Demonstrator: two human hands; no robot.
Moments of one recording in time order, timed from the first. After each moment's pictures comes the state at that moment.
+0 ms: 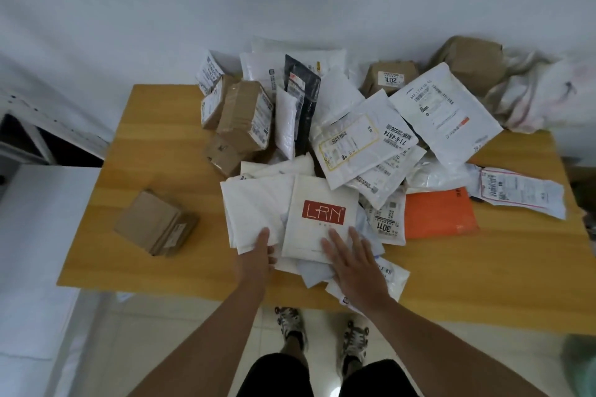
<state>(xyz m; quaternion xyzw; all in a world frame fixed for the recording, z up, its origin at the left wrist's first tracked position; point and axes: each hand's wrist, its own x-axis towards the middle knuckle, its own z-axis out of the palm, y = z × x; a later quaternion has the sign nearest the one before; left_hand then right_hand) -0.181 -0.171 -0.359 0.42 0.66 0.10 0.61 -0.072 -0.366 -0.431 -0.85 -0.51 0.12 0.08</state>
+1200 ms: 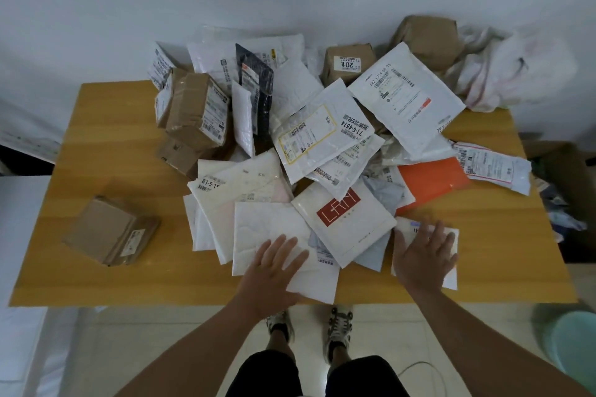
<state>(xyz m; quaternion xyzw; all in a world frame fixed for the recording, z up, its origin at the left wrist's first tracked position) -0.188 -0.223 -0.419 0.99 0.00 -0.07 0.08 0.003 -0.478 -0.423 -0.99 -0.01 0.10 0.12</state>
